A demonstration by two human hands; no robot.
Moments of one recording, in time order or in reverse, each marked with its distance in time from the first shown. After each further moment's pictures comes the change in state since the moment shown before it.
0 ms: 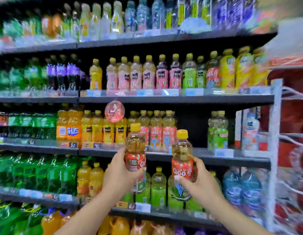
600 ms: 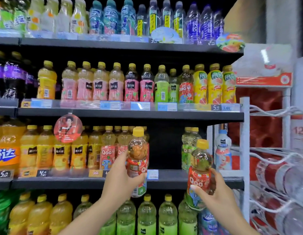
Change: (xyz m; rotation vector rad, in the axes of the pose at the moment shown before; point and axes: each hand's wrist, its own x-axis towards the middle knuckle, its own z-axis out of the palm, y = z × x) left_hand 0.083 0.047 0.100 -0.169 -0.142 0.175; right_hand 0.053 0.053 -0.084 -0.009 0.220 0.245
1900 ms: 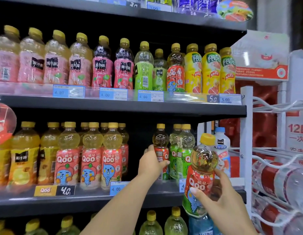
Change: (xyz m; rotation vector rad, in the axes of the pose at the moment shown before) left_hand 0.152 -0.028 0.211 0.125 -0.153 -0.060; right_hand 0.072 0.034 0.001 0.071 0.099 0.045
